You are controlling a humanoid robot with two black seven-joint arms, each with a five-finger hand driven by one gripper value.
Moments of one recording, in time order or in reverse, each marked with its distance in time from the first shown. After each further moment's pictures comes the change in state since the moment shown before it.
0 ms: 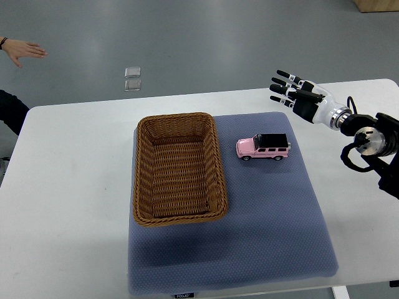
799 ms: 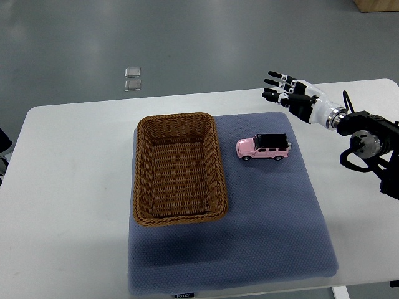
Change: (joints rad) left arm 0.000 0.000 0.000 -0.002 0.000 0.000 -0.002; right arm 0.001 0.005 0.003 0.017 -0.293 0.009 0.098
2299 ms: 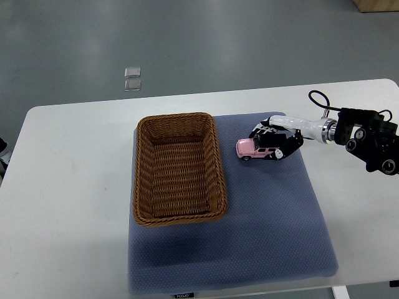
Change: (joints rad) left arm 0.000 0.000 0.000 0.000 0.000 0.000 0.000; right arm 0.079 -0.069 -0.311 0.062 -0.915 -0.095 0.219
